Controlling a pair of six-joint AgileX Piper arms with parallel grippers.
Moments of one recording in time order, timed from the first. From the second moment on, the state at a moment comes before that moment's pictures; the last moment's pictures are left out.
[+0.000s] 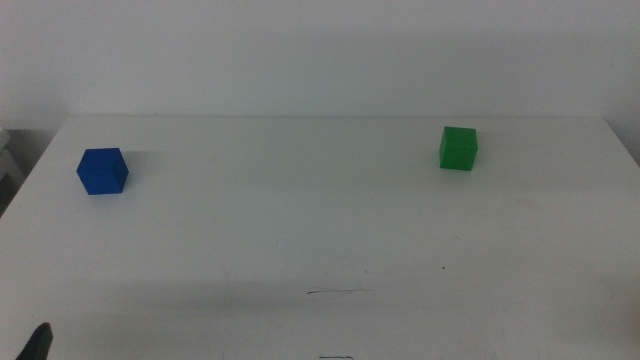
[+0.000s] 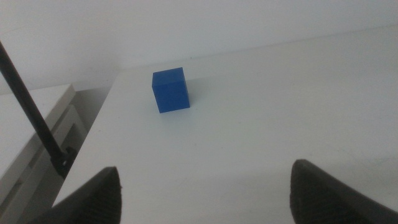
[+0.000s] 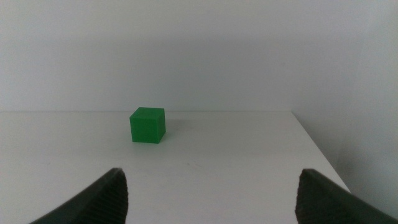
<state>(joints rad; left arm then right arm) 0.00 -0.01 0.03 -0.01 0.23 0.14 -0.01 -0.01 0.03 -0.06 0.08 0.08</state>
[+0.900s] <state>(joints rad) 0.00 -0.01 0.03 -0.01 0.23 0.14 -0.01 0.81 -0.82 -0.02 0.63 0.09</state>
